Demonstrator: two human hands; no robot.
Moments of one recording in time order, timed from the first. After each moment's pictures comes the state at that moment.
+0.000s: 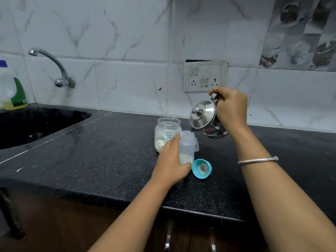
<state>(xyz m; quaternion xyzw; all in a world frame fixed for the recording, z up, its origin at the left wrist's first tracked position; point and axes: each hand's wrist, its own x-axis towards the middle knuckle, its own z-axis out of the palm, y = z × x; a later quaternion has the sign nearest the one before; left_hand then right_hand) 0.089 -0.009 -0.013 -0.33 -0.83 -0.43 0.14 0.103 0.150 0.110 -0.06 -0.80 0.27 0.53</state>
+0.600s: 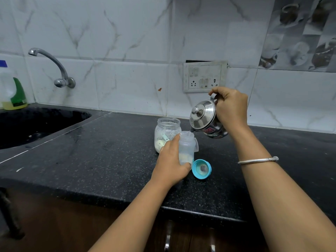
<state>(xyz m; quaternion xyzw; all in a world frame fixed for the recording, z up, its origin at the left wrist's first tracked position) 0.088 -0.009 -0.014 -0.33 -0.83 -0.43 0.14 0.106 0.147 0.112 -0.06 -0.81 0.26 0.53</state>
